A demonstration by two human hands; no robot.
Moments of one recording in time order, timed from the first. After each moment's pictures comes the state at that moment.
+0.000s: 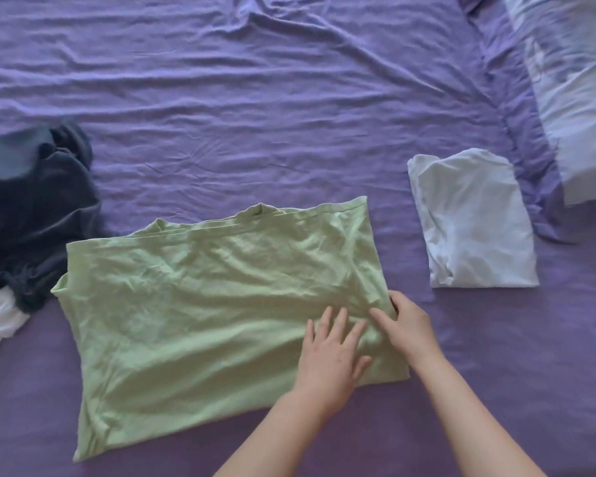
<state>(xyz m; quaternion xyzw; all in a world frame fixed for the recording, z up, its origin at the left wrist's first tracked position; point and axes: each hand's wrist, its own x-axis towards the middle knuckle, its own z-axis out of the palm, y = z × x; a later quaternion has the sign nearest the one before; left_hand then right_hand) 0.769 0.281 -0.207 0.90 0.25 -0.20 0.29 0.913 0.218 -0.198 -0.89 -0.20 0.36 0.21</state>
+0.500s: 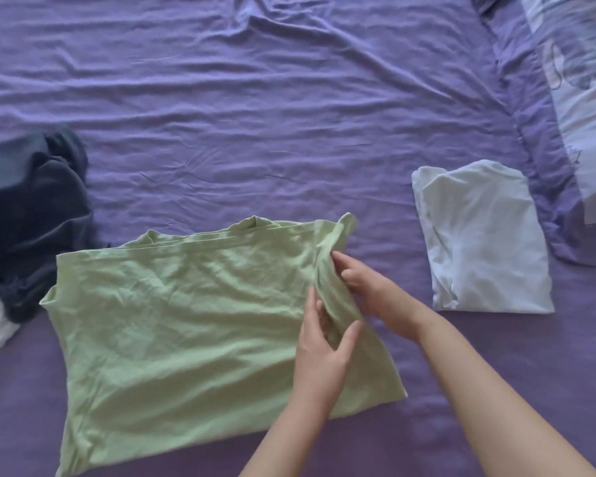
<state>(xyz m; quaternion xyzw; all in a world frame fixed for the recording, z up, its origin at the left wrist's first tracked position) 0.808 0.295 -0.185 0.56 0.53 0.12 0.63 0.955 0.296 -0.177 -0.59 -0.19 0.67 0.42</state>
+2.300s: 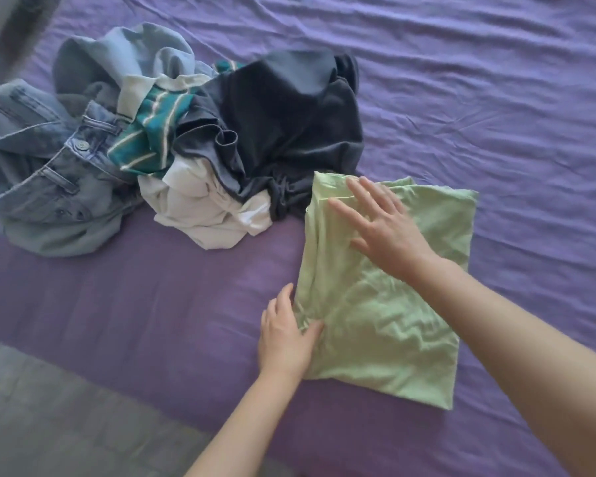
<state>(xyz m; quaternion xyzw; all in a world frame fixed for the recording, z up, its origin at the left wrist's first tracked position) 0.454 0.424 -0.204 0.59 0.71 0.03 0.37 0.665 0.510 -0.203 -0.61 -0.78 0.13 0.05</state>
